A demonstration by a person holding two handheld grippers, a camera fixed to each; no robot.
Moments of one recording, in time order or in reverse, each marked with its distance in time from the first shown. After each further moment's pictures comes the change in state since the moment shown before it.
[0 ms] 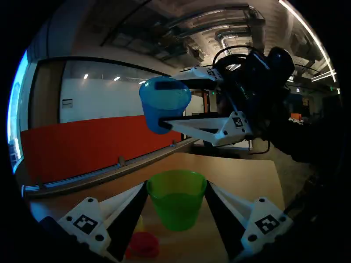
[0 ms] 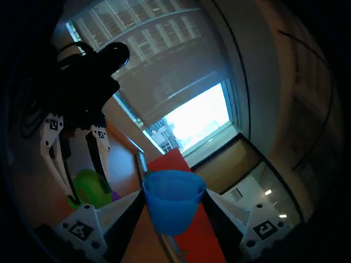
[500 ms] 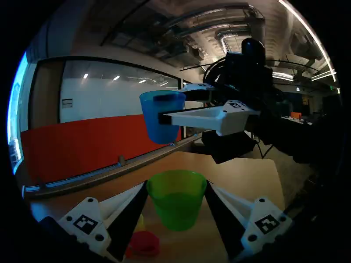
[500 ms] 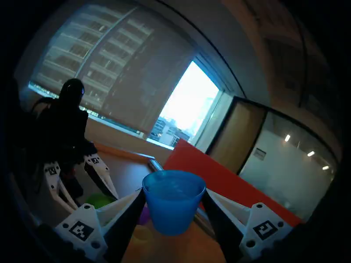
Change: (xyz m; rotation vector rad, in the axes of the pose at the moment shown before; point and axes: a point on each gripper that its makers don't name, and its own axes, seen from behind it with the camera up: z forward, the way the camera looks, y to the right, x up) left arm -0.003 -0.001 -0.001 0.001 -0.008 0.004; right arm -0.013 -0.014 -0.006 0.042 -0.036 0.497
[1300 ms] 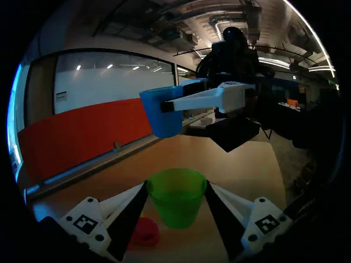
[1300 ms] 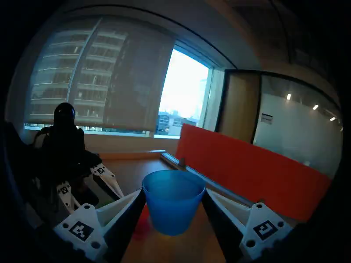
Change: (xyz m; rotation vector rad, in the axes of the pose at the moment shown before) left arm -0.044 0.006 0.000 -0.043 -0.133 0.035; right arm -0.038 -0.013 -0.016 0.054 -0.075 0.235
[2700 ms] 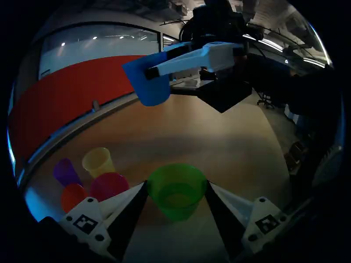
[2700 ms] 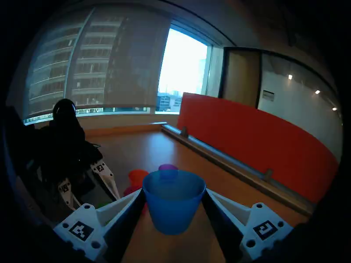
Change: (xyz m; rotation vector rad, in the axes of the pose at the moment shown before) left arm -0.132 0.034 0.025 -0.137 -0.255 0.007; right arm -0.110 -0.004 0.002 0.017 -0.156 0.050
